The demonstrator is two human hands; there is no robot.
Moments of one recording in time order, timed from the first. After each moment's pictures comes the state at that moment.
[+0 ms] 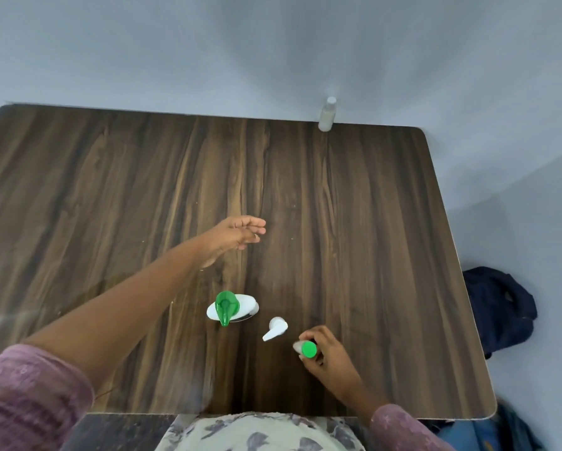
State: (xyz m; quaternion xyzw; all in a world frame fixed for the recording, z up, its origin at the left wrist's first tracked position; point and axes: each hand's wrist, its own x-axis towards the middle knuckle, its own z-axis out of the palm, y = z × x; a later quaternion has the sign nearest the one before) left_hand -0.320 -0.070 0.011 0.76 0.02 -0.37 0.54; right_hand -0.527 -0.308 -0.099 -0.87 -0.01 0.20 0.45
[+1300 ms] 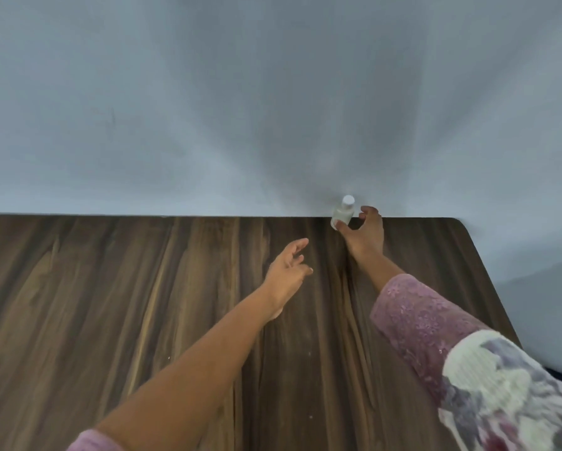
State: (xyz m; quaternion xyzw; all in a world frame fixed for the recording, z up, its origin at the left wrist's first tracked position) left_hand -0.093 -0.172 -0.031 0.71 0.05 -0.26 0.65; right_hand -0.020 -0.352 -0.073 -0.87 0.23 -0.07 0.44
